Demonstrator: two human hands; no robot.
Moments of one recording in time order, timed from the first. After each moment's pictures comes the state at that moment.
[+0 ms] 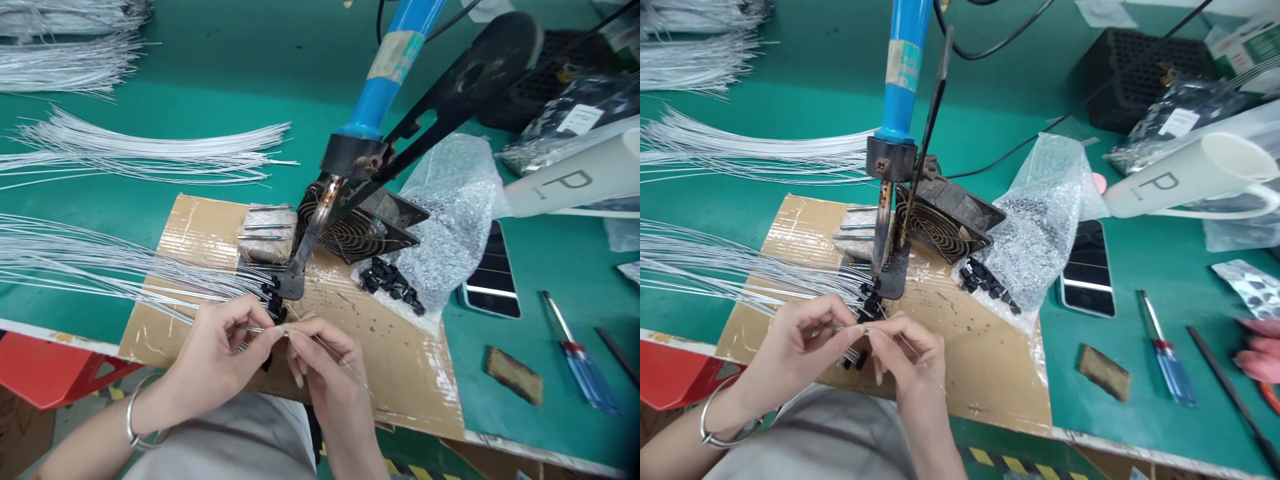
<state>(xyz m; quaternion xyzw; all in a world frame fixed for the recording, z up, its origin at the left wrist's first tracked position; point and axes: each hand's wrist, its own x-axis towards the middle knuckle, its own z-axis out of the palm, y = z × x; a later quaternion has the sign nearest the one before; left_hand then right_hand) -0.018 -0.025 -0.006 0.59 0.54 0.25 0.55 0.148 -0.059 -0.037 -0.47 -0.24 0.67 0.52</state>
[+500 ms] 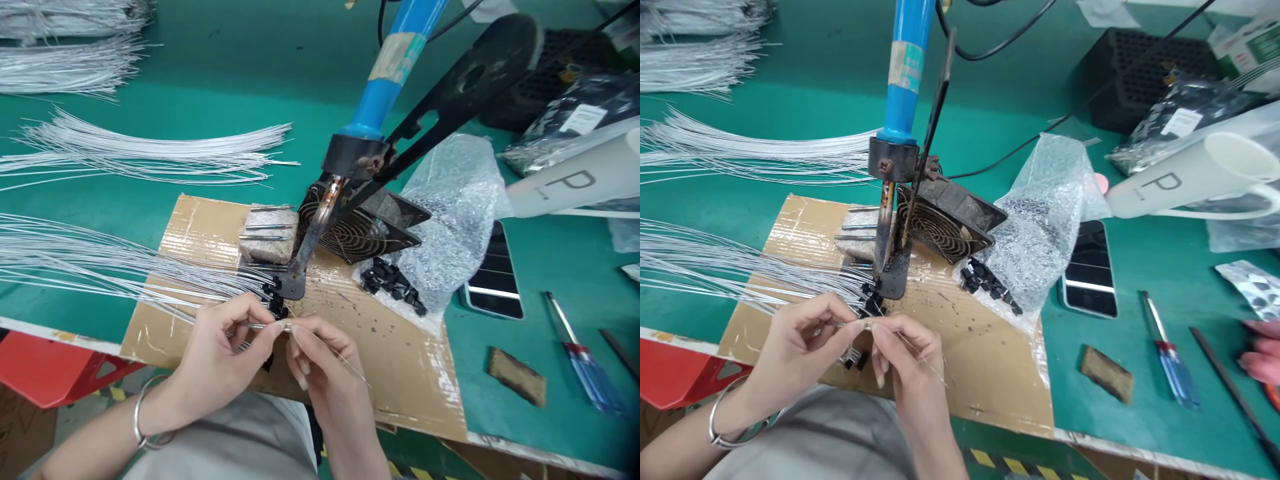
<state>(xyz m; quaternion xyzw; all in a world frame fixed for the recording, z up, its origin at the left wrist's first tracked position) -0.012 -0.027 -0.007 0.60 0.55 0.30 0.50 0.145 -0.057 -0.040 -0.43 -0.19 0.71 0.52</state>
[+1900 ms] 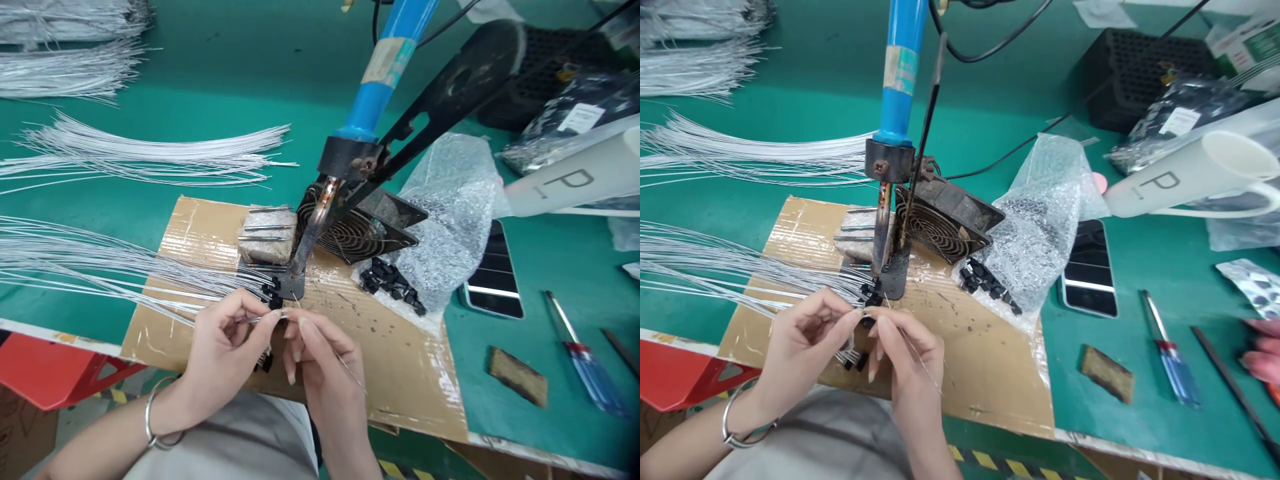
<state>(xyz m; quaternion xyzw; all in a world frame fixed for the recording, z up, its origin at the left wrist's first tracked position) 0.003 -0.026 -0.009 0.51 0.57 0.39 0.51 0.136 -0.058 -0.039 -0.47 -0.19 0.65 0.57</state>
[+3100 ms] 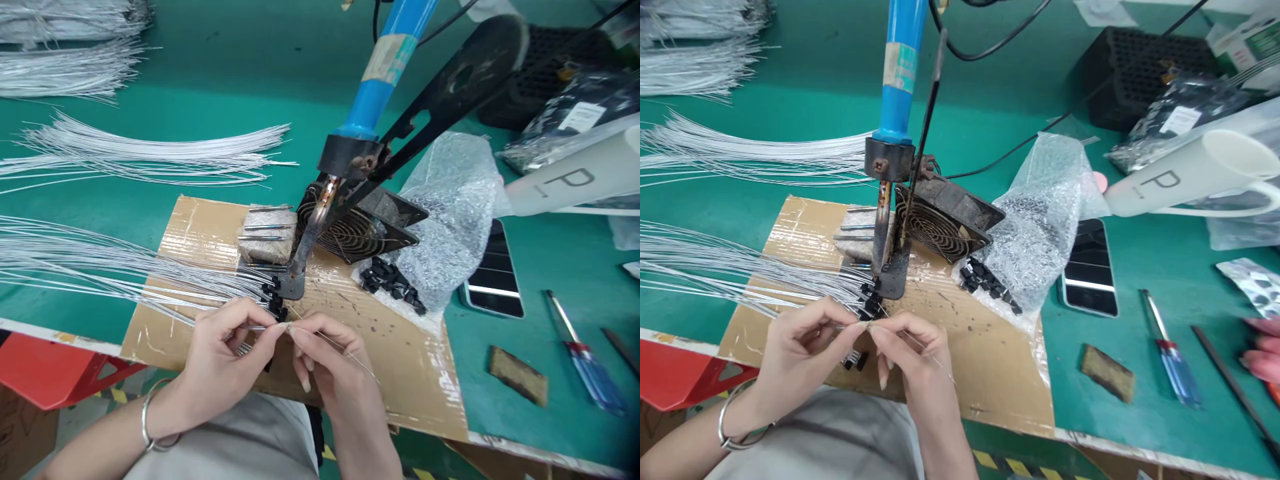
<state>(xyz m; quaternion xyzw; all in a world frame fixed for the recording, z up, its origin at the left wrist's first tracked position) -0.005 -0.030 -0.009 0.63 0.53 0.38 0.41 0.152 -0.050 -0.029 -0.48 -0.18 0.70 0.49</state>
